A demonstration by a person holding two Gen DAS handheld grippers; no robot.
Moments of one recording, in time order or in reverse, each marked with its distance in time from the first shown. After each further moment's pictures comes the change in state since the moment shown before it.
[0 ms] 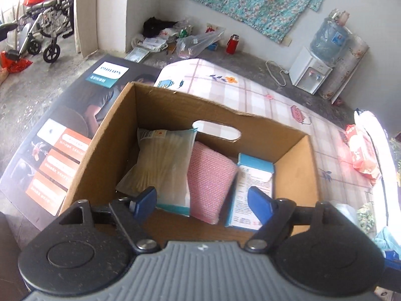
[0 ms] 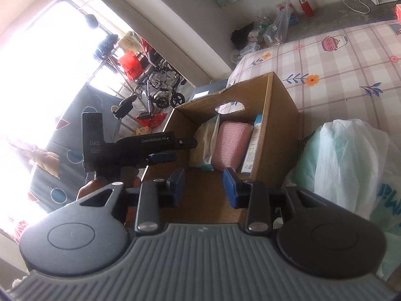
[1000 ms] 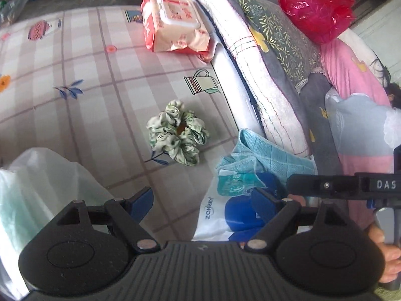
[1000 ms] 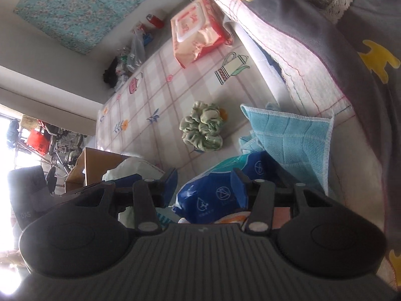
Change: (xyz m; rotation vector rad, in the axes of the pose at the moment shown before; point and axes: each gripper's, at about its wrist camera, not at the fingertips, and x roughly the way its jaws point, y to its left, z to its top) left arm 0.126 -0.347 -0.085 0.406 0.478 -0.477; right arm -0.212 -0.250 0.011 0.507 -0.028 -0.415
